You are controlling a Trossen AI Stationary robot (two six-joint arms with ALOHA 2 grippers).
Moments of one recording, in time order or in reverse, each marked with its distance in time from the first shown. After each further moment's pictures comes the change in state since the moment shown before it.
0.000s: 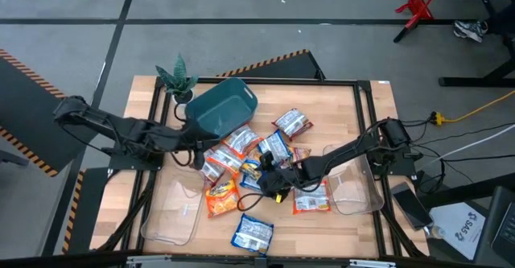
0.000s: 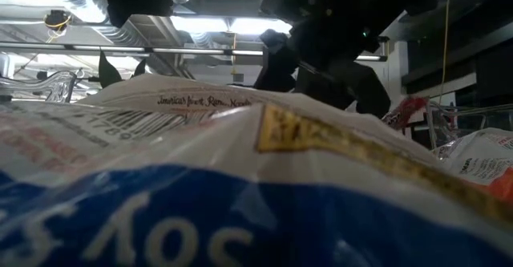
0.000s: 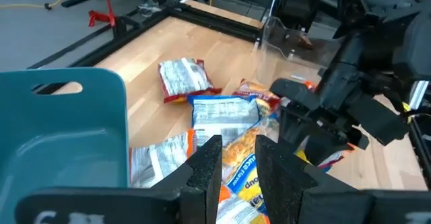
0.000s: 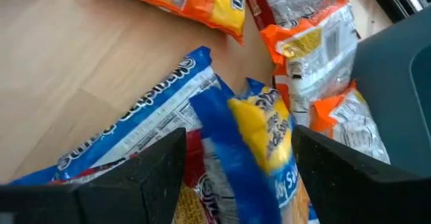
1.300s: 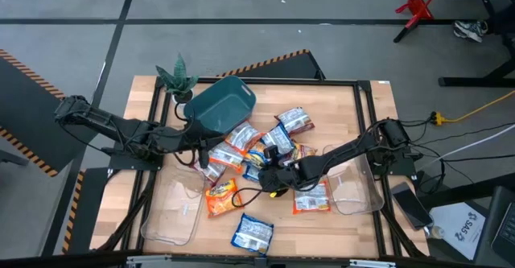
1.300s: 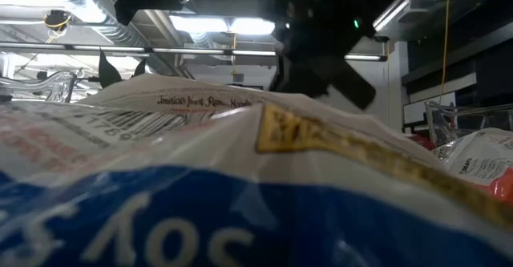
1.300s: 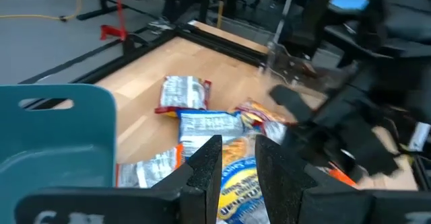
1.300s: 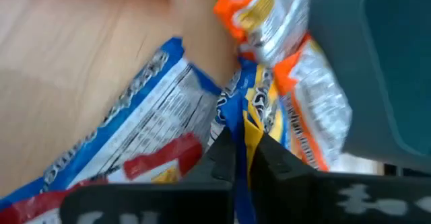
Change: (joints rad) left arm 0.002 0.037 0.000 0.111 -0.075 -0.026; right arm 0.013 -0.002 0.122 -0.237 0.176 0.157
